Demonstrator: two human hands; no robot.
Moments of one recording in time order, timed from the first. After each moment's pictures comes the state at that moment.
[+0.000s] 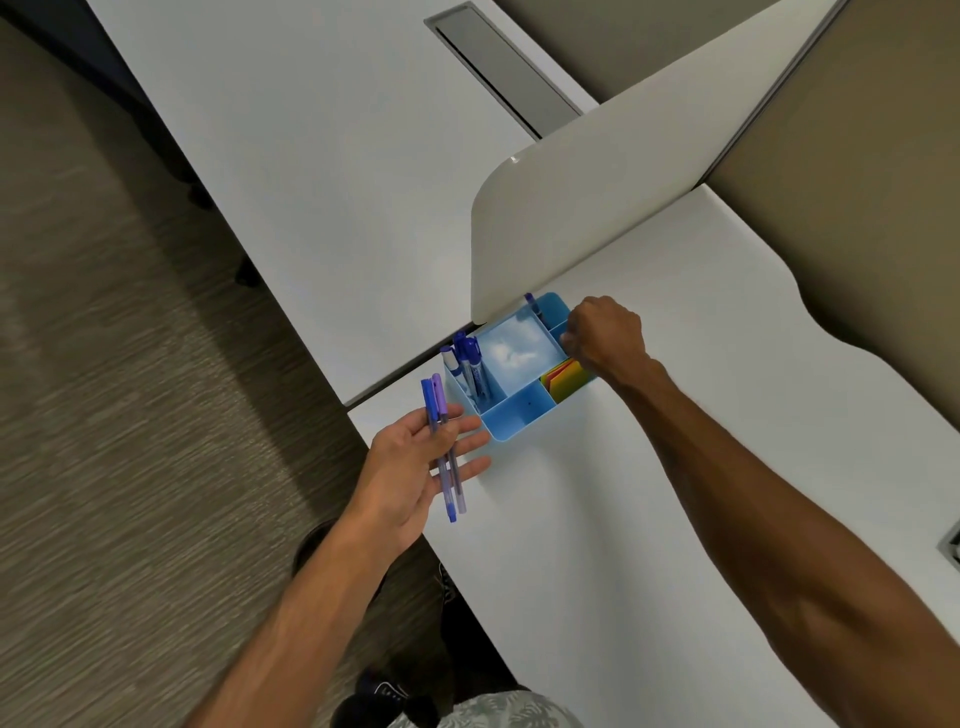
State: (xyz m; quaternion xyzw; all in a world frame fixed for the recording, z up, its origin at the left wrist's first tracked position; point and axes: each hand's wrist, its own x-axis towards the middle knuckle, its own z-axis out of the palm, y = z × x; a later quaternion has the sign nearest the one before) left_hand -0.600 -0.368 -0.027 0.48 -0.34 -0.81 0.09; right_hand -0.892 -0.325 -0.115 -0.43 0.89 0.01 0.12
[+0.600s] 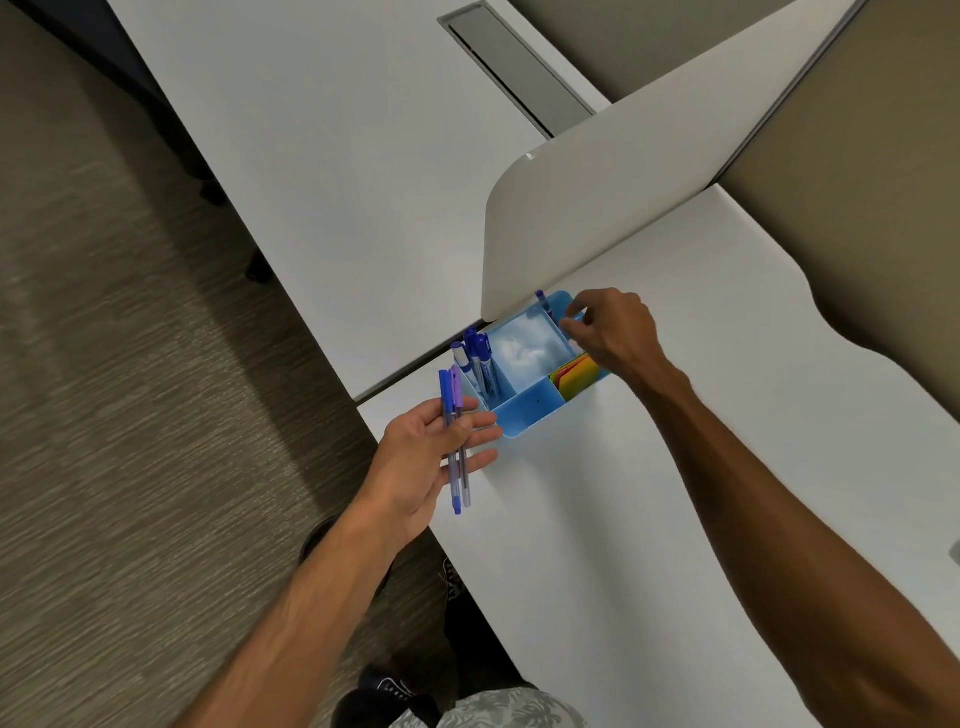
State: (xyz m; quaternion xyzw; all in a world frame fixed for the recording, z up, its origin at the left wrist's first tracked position) left_hand -0.600 -0.371 -0.023 0.47 -0.38 -0.80 0.07; right_hand -0.880 -0.321 -0.090 -0.37 0.90 -0.17 0.17
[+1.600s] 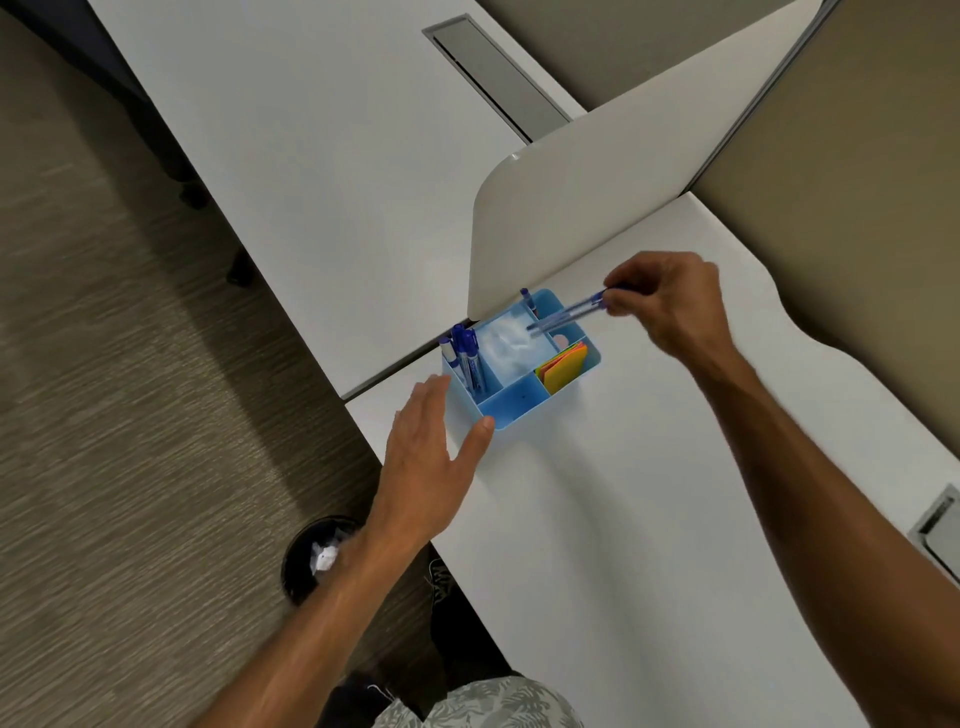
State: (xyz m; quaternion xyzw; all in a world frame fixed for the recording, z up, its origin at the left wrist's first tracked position) left_hand -0.590 -0.340 -0.028 0.42 -0.78 -0.47 0.03; right_hand -0.887 -0.275 0.004 -0.35 0.85 -0.35 0.18
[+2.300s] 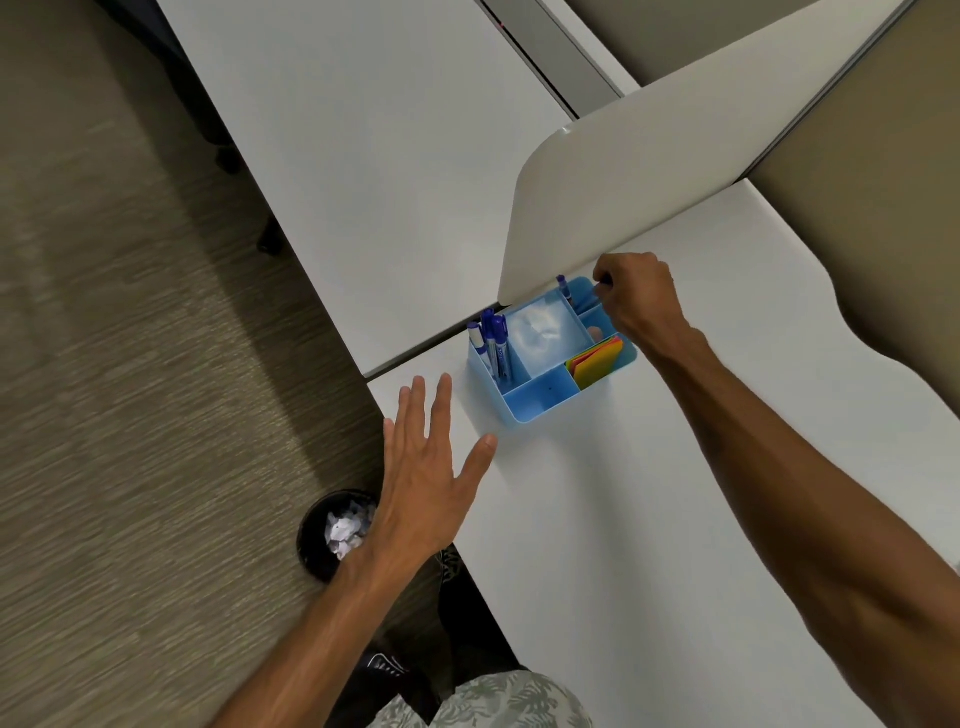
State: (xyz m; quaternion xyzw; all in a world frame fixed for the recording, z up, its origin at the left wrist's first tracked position) left_hand -0.567 -0.336 -0.071 0.45 -0.81 -0.38 0.02; right_hand -0.900 -0.344 -0.091 -0.46 0.88 -0.10 0.09
